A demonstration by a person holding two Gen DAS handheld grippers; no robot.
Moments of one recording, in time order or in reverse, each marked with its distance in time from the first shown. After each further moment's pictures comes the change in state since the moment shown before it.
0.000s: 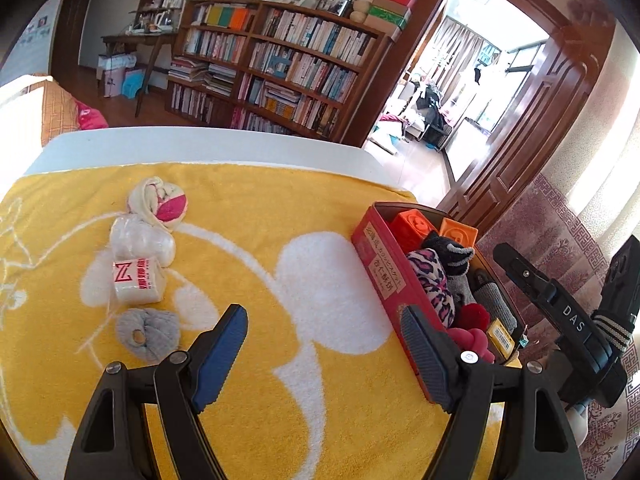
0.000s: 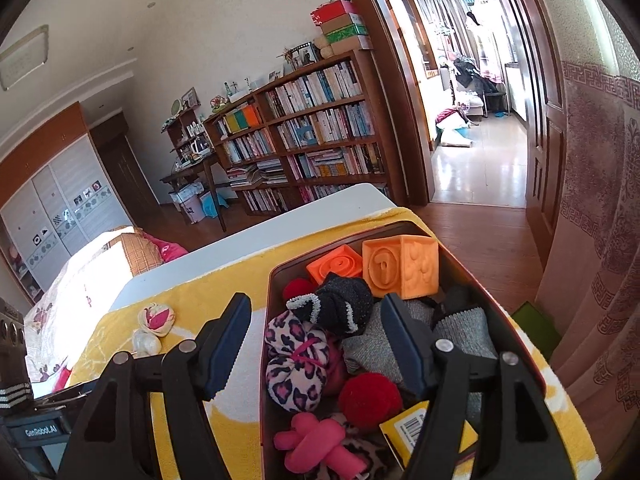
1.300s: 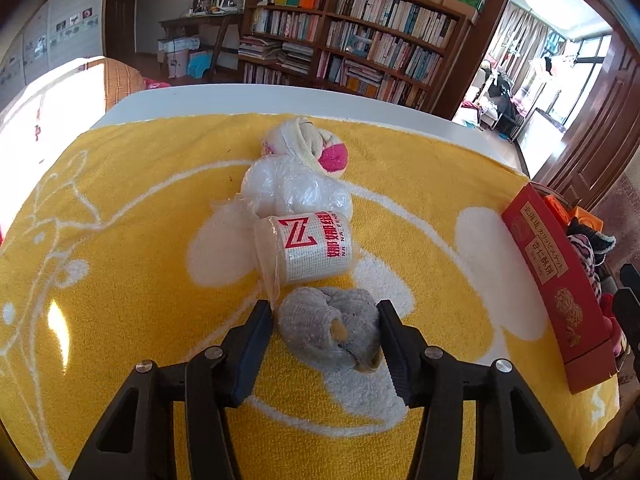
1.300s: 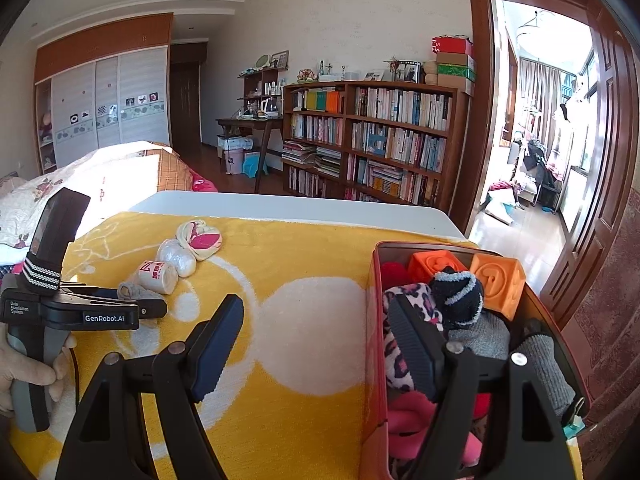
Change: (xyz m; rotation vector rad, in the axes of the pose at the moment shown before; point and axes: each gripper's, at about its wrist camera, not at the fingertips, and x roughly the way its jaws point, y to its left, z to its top) left arm 0.038 0.101 -0.026 -0.043 0.071 0.237; right arm 0.014 0.097 -0.063 -0.423 0.001 0.055
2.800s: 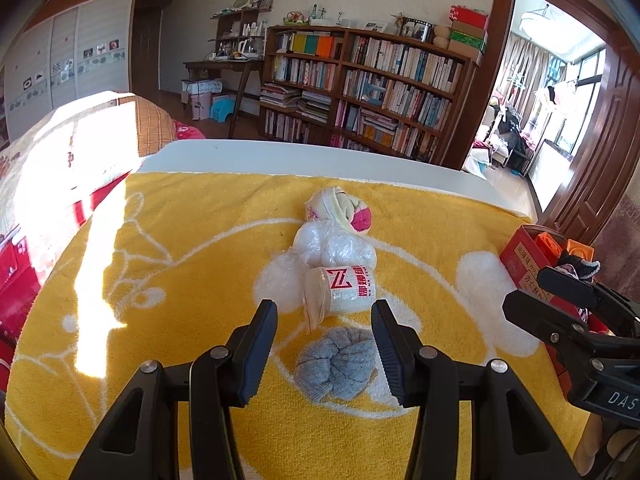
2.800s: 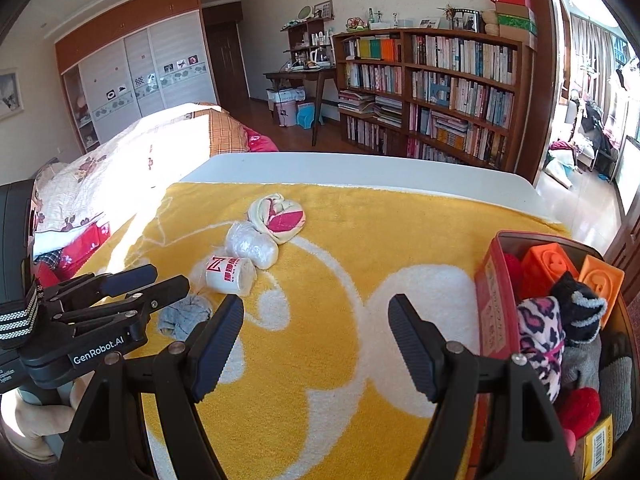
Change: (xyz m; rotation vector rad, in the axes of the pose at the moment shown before) left arm -0.067 0.015 0.000 -0.003 -0.186 0.082; right arm 0.046 0.058 0.031 0.016 0.214 0.228
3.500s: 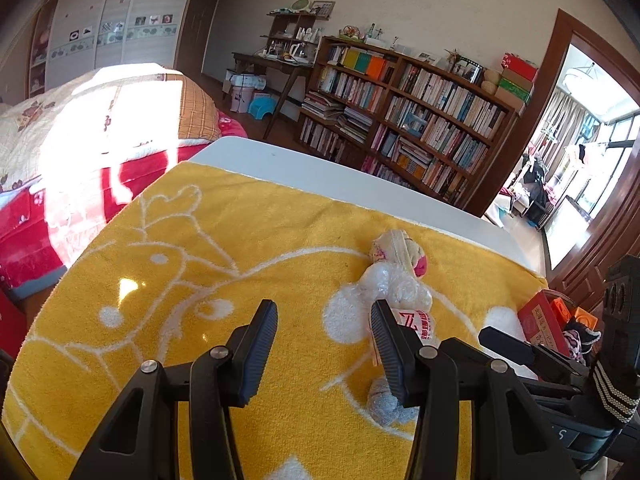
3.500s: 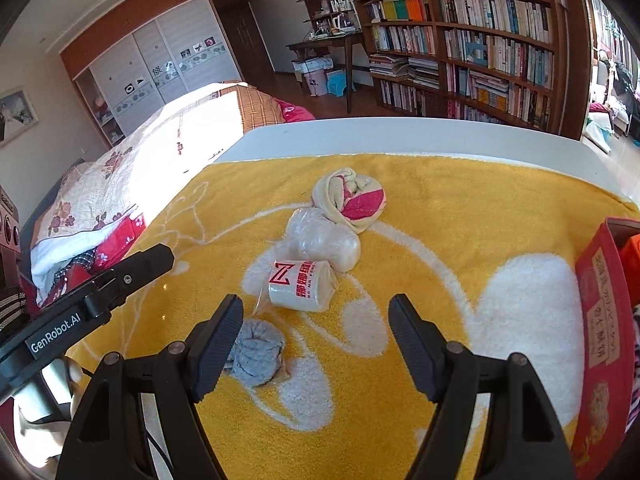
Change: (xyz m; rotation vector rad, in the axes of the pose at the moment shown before) left arm -0.016 0.065 0.011 -0.198 -0.055 0.028; right arm 0.065 0.044 0.015 0.069 0.131 0.155
